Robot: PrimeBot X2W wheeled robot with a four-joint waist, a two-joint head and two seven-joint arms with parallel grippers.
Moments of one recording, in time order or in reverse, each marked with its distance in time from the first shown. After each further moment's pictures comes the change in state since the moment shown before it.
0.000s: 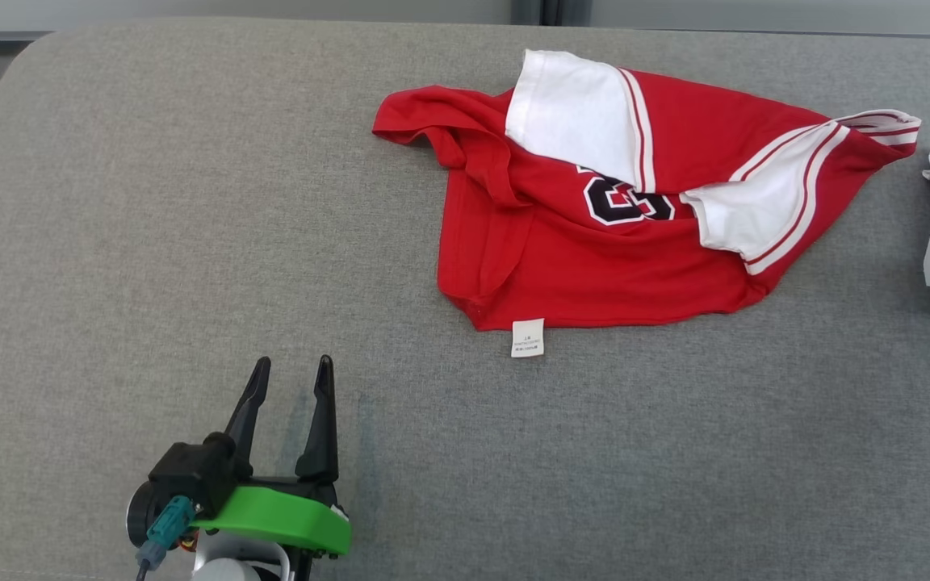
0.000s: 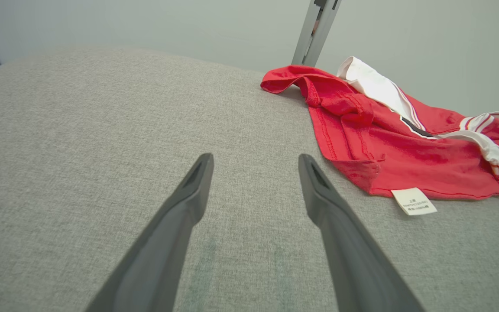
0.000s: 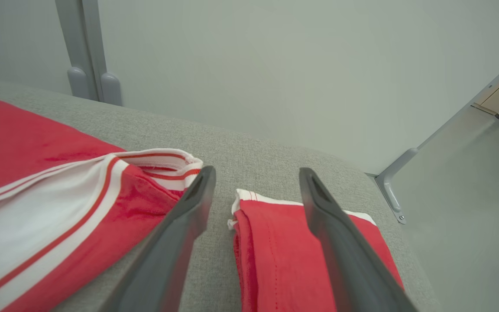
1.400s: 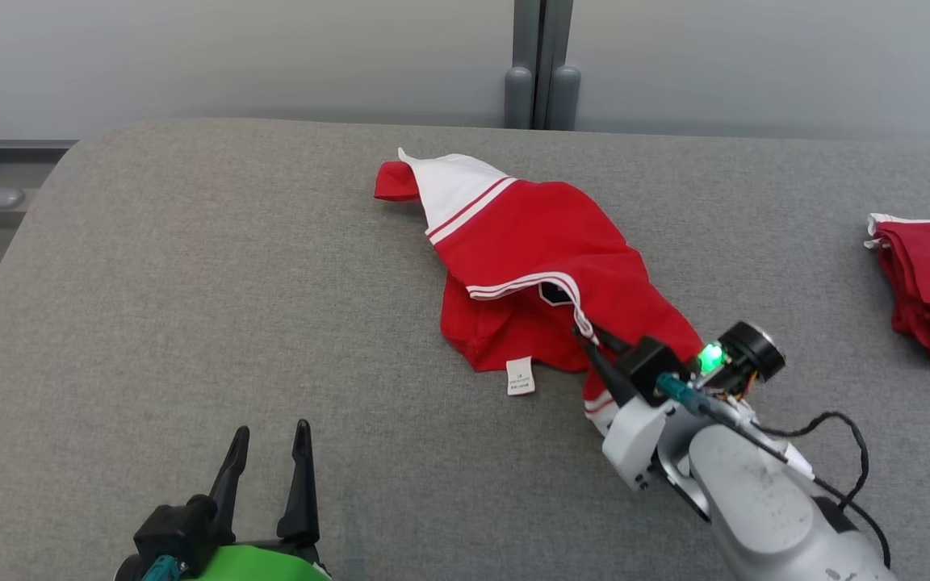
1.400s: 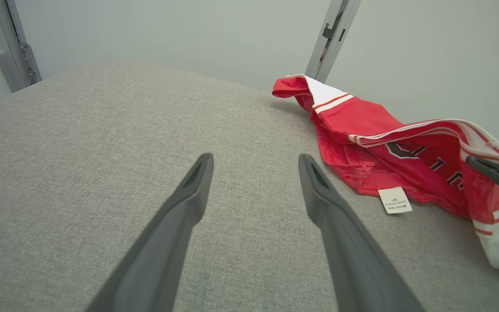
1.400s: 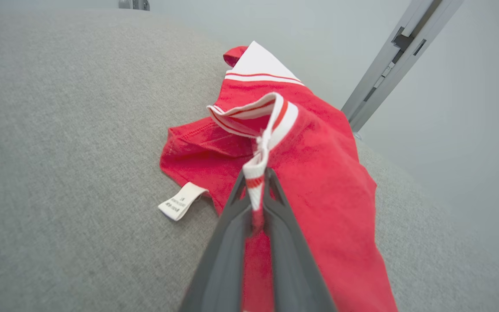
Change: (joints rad) left arm 0.121 0.000 0.048 0.004 -0.008 0.008 0.000; right arm 0.389 0.216 0.871 -0.307 0.317 0.000 0.000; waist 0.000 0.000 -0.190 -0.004
